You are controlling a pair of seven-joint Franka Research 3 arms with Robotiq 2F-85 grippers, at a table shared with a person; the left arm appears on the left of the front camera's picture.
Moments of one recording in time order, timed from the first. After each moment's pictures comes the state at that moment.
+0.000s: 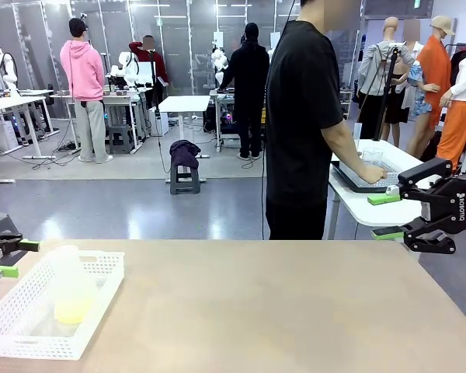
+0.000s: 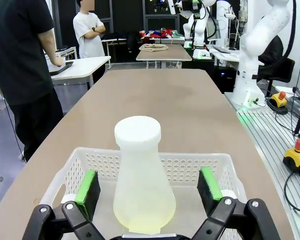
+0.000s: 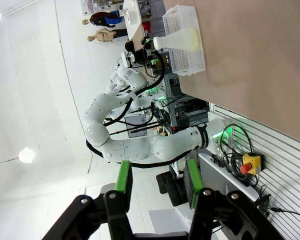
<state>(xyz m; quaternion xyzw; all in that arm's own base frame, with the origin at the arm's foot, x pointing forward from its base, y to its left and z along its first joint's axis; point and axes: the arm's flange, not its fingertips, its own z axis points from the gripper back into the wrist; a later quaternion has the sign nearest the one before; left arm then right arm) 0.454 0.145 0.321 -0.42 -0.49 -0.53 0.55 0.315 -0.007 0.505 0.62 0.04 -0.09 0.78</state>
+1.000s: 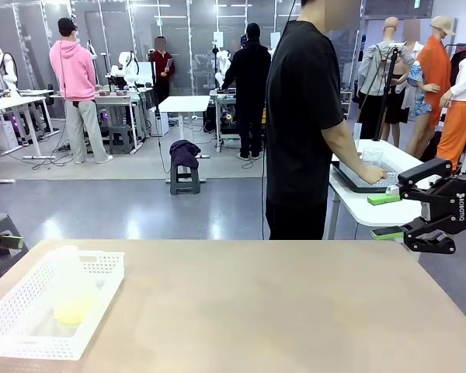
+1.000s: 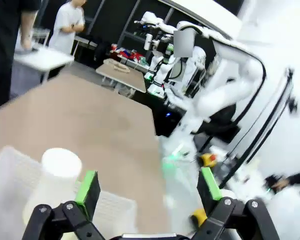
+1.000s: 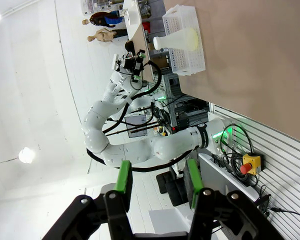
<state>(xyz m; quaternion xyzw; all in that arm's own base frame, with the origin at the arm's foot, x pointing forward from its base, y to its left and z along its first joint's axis) 0.414 0.140 0.380 -0.60 -0.34 -0.39 0.61 0.315 -0.007 0.505 0.62 0.04 -0.09 0.78</state>
